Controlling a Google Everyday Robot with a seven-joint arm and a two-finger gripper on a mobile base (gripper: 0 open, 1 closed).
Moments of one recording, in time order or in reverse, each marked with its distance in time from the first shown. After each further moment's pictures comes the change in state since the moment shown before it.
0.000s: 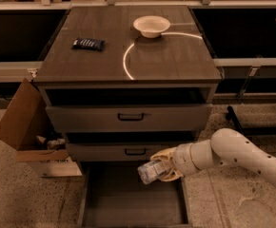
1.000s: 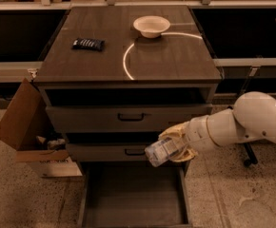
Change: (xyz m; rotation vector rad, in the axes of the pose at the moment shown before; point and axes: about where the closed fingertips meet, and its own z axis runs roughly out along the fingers) arm -0.053 -0.068 -0.107 -0.017 0.067 -0.104
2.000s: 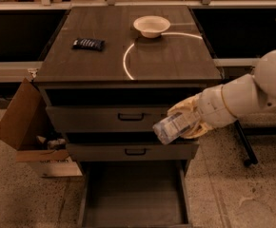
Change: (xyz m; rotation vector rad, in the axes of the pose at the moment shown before) arm -0.005 -0.056 -0.074 -0.009 0.073 -0.059
